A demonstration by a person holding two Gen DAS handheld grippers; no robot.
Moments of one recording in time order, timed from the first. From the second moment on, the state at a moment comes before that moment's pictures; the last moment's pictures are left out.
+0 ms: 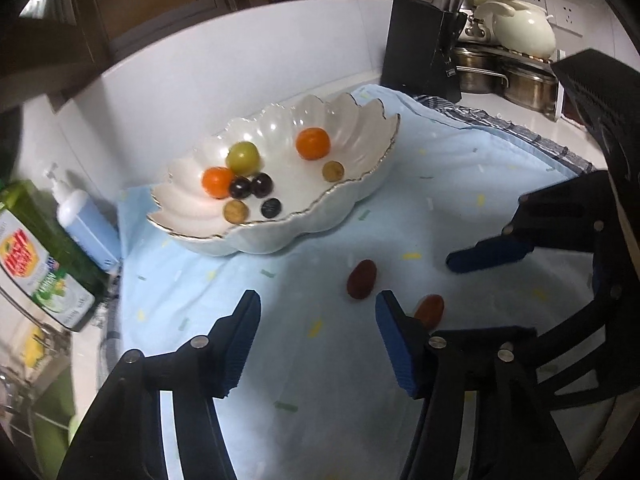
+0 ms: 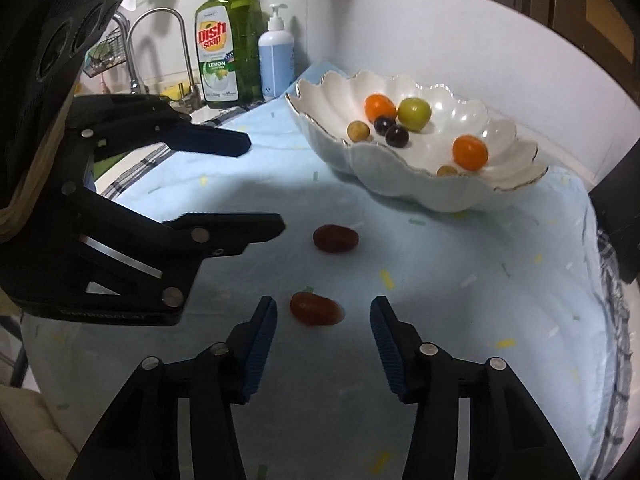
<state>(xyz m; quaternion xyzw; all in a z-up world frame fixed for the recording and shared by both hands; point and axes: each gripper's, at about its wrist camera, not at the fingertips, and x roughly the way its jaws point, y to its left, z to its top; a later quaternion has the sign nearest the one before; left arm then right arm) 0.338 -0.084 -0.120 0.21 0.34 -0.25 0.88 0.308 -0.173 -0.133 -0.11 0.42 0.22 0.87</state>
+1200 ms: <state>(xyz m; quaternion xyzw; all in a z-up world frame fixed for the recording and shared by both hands) 0.361 -0.110 -0.144 0.17 0.40 -0.25 0.87 0.321 -0.182 -0.140 -0.06 0.43 0.24 0.87</state>
